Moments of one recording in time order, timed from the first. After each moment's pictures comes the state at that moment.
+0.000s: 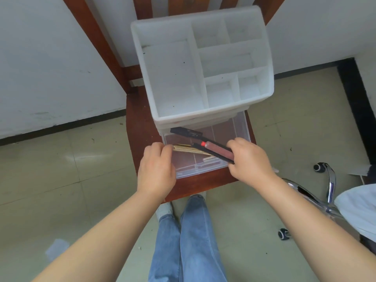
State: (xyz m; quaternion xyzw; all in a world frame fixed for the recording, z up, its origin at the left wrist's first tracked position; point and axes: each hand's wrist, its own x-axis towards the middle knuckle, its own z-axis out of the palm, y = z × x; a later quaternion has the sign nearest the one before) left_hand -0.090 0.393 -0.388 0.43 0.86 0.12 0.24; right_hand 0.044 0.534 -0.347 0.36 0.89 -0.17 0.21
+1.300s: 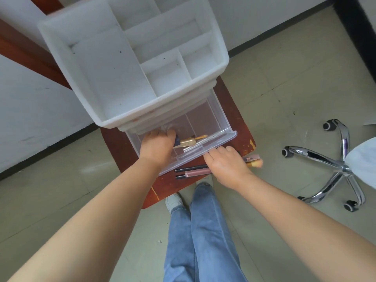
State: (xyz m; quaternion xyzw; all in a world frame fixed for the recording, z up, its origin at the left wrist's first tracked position) left_hand -0.077 0.469 -0.424 0.60 0.75 -0.18 0.22; right_hand 0.099 0.513 -0.430 0.23 0.97 -0.07 0.10
